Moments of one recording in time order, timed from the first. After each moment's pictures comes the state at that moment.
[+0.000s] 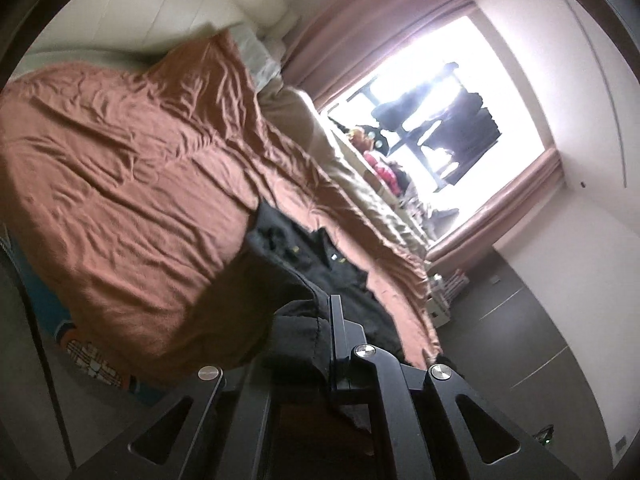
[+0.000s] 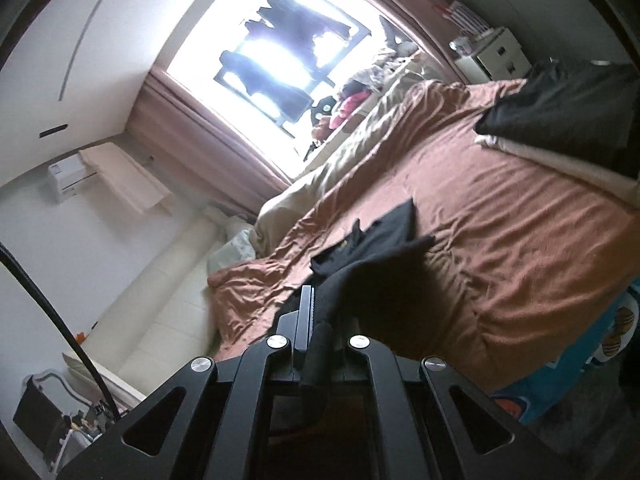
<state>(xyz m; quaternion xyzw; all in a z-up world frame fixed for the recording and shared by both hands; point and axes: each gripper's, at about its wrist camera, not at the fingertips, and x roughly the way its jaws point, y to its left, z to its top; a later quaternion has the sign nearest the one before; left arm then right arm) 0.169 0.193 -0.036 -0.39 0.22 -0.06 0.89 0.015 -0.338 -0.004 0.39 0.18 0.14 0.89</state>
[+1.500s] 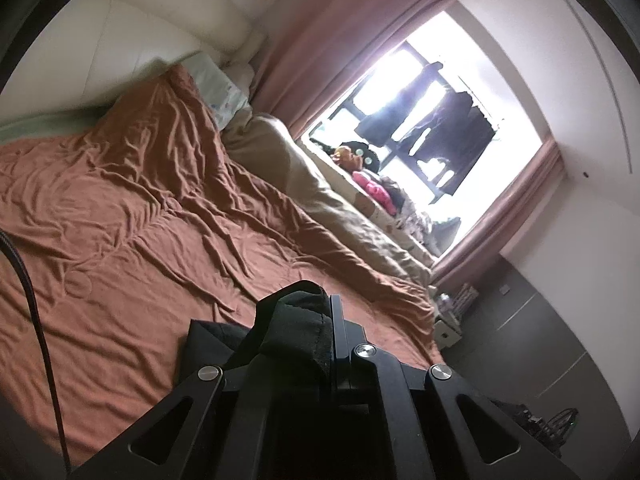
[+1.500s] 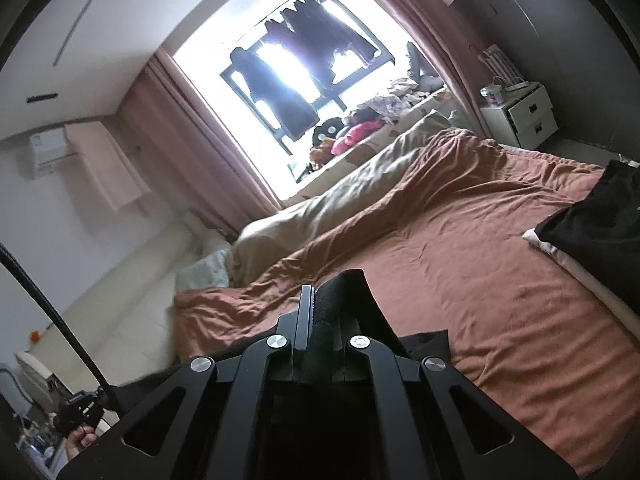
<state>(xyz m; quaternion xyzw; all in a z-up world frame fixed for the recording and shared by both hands) 0.352 0.199 0.041 -0.33 0.20 -0.06 0.92 0.252 -0.323 0.035 0.29 0.18 0.09 0.93</state>
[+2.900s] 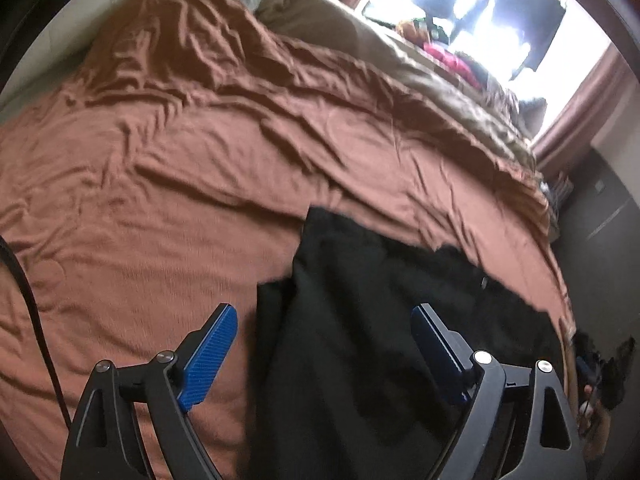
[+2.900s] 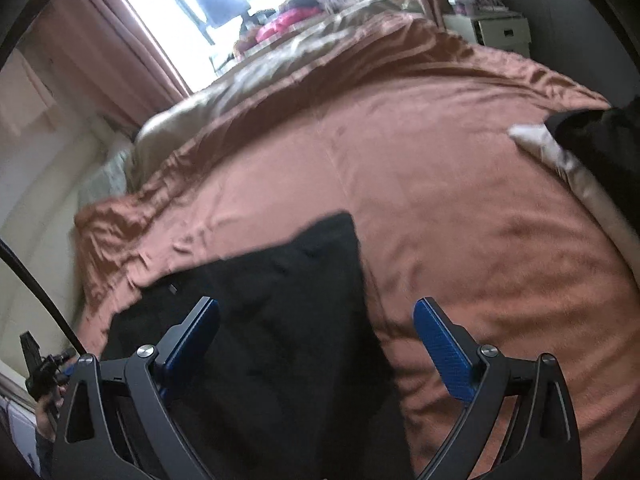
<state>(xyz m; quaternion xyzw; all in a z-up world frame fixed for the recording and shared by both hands) 0.532 0.209 -0.147 -0.21 0.44 -0.01 0.87 0.410 -0.295 -0.003 0.23 0.39 0.02 0.89</state>
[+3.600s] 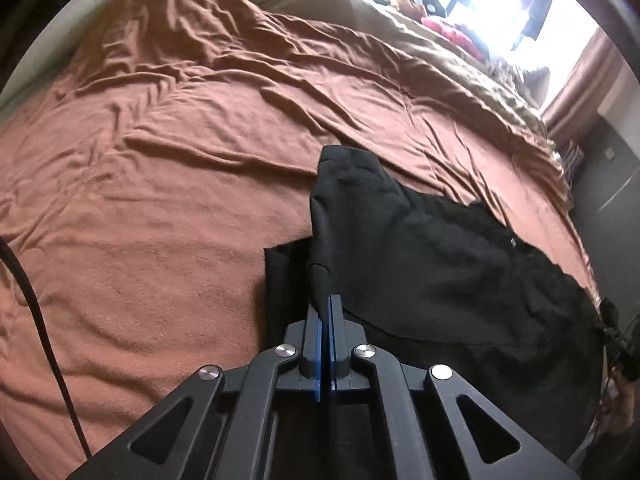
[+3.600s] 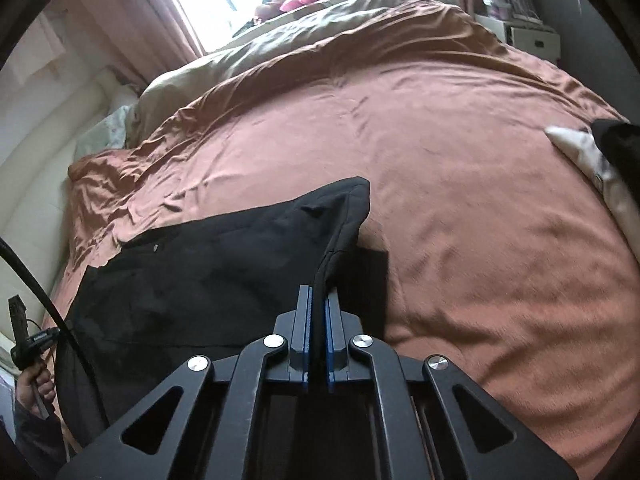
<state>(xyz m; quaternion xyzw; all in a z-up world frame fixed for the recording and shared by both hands) 0.535 0.201 -0.188 -0.17 0.46 0.00 0.87 0.465 -0.261 0.015 0.16 0.41 0.05 0.90</state>
